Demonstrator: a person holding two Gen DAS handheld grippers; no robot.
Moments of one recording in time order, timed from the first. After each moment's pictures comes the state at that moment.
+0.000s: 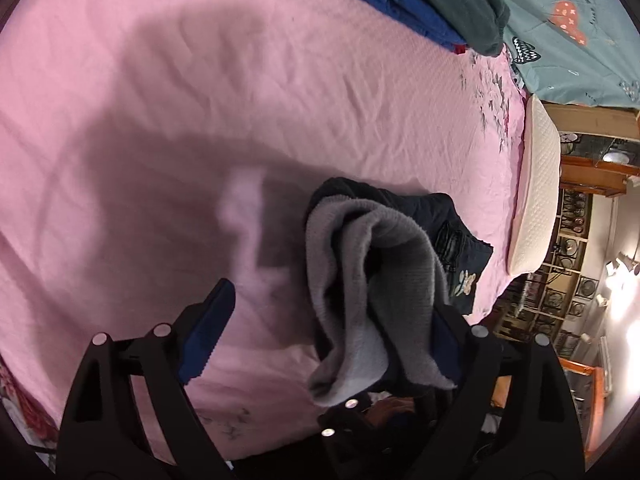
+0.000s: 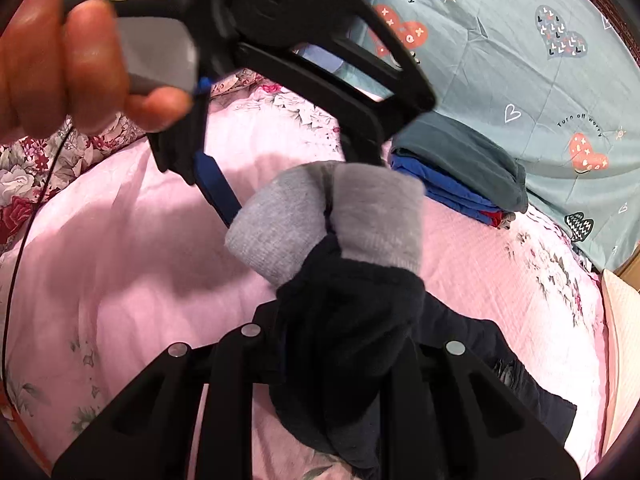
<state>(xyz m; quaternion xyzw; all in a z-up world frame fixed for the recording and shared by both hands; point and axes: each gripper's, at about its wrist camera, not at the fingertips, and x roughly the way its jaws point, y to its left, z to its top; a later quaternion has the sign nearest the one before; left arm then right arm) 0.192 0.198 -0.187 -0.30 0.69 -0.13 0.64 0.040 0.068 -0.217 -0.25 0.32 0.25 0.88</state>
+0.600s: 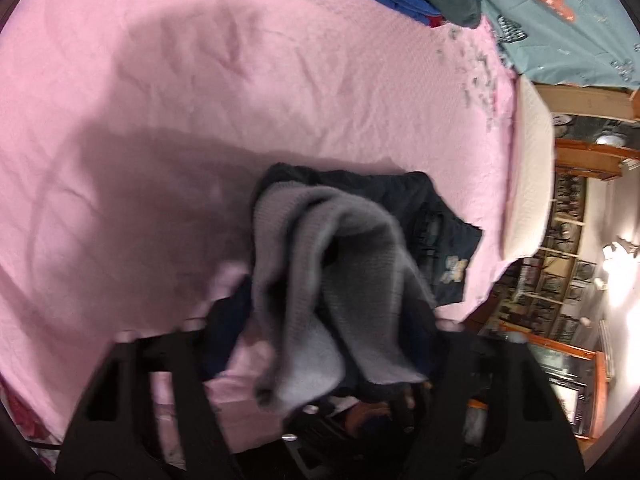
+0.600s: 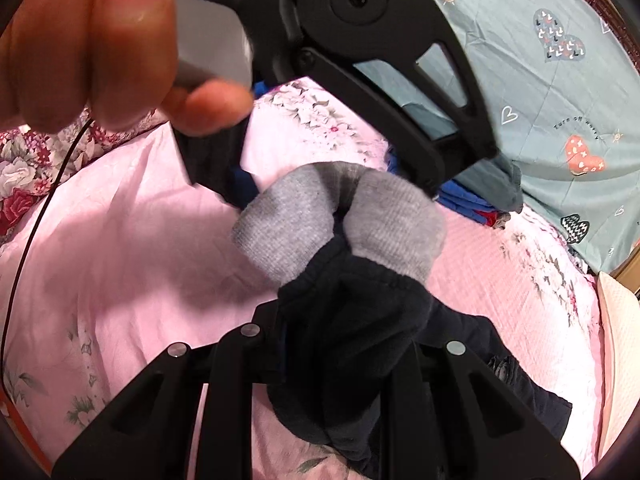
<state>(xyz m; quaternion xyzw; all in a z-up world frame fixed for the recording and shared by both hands) 0.188 0.159 -0.181 -0.30 0.68 -0.16 0.64 0.035 0.067 -0.217 -0.25 0.33 0.25 0.88</state>
